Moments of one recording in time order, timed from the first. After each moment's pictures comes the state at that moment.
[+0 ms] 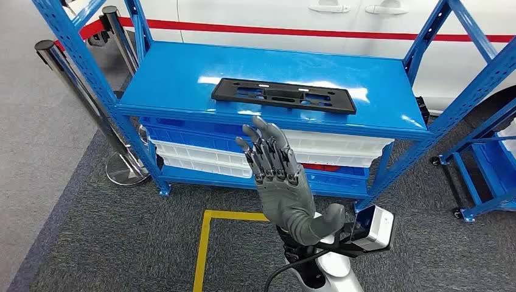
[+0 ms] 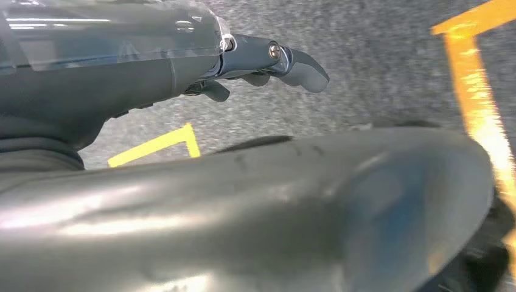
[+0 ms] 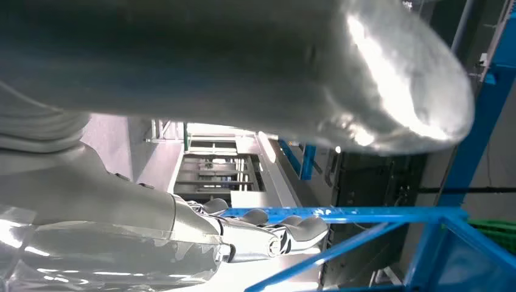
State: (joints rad) left arm -0.06 -0.09 -0.30 -0.19 0.00 0.27 0.09; right arm -0.18 0.20 0.48 -1.72 -0.16 0.34 -0.65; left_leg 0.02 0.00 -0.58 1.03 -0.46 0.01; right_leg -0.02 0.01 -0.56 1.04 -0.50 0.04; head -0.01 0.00
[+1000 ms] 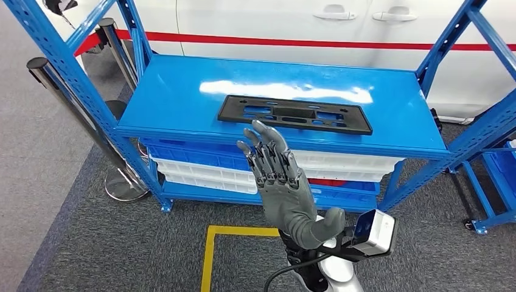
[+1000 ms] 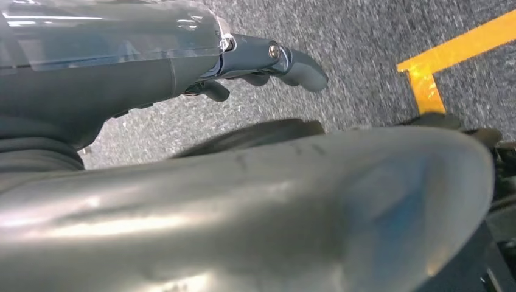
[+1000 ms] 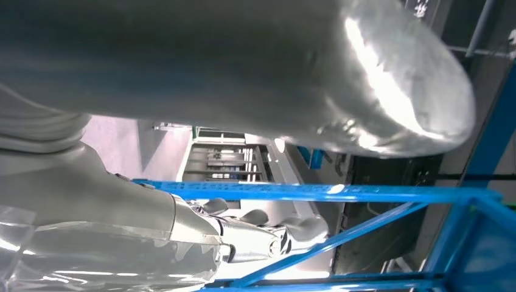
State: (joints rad) left arm -0.06 -0.09 -0.33 -0.18 -0.02 0.27 0.10; right arm -0.15 0.19 0.46 -1.75 -0.13 0.33 -0.62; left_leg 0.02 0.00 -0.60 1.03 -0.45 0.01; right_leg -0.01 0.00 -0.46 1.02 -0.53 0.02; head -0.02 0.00
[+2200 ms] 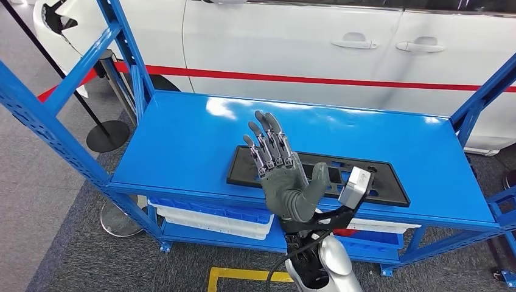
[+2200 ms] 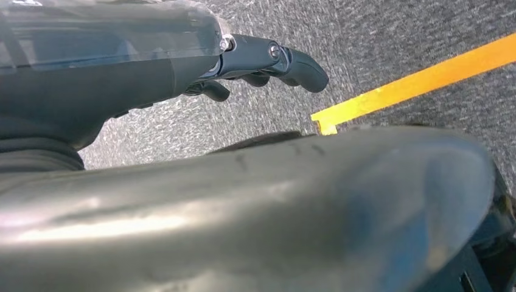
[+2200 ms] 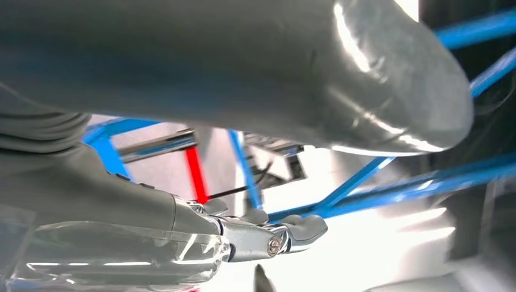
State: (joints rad) left arm -0.06 -0.09 -0.33 -0.18 -0.01 0.26 0.10; right arm -0.15 0.22 0.43 -1.70 -0.31 0.13 -0.36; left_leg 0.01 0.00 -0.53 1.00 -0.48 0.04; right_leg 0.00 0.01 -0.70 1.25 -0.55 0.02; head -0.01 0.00
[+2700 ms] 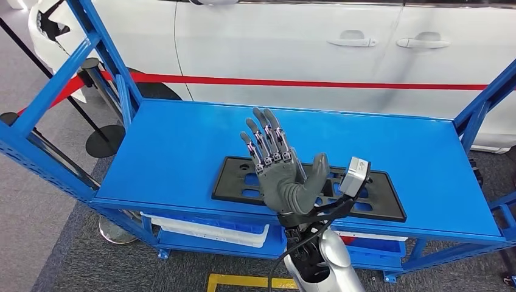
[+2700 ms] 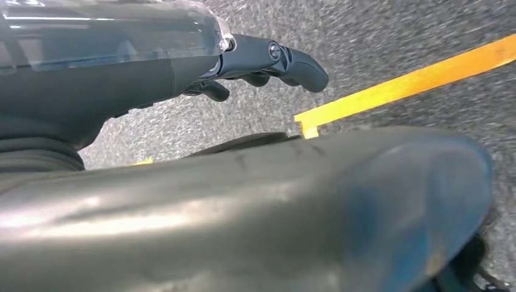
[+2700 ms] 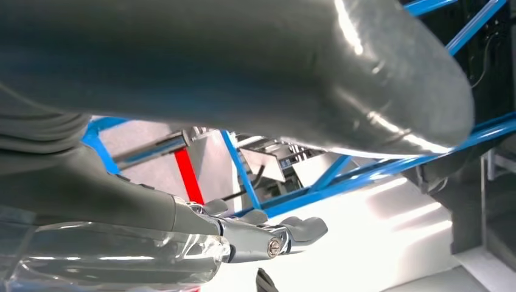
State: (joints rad) left arm -0.07 -0.09 -0.30 -0.18 0.01 0.27 0.08; right arm -0.18 0.21 0.43 -1.67 -0.37 0.15 -0.35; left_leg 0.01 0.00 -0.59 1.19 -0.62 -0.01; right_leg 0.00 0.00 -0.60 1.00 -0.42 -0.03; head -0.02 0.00
